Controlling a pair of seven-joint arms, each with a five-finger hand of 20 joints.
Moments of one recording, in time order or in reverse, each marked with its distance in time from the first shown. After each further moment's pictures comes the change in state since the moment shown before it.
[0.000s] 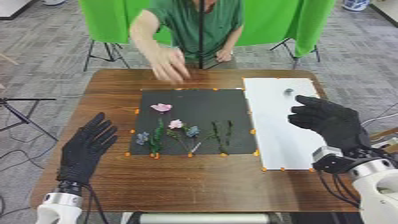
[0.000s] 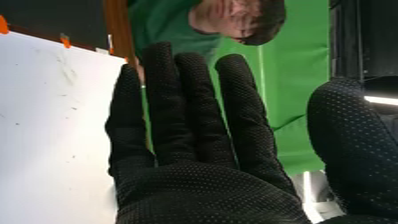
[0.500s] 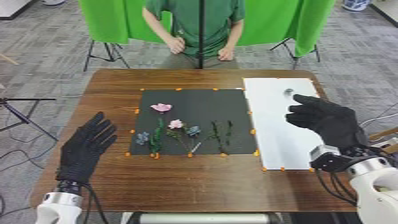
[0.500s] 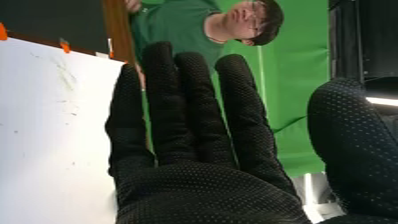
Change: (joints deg) left arm 0.0 0.1 0.0 -0.1 -0.2 0.3 0.3; right arm 1.0 0.0 -1.0 0.5 -0.1 0.1 0.1
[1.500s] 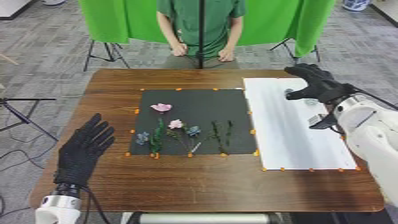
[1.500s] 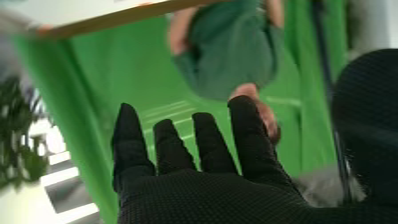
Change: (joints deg) left arm 1.4 0.1 0.0 -0.6 -0.3 1.2 1.1; right arm 35.7 23.7 -26.1 24.9 -68.3 -3.5 -3.6
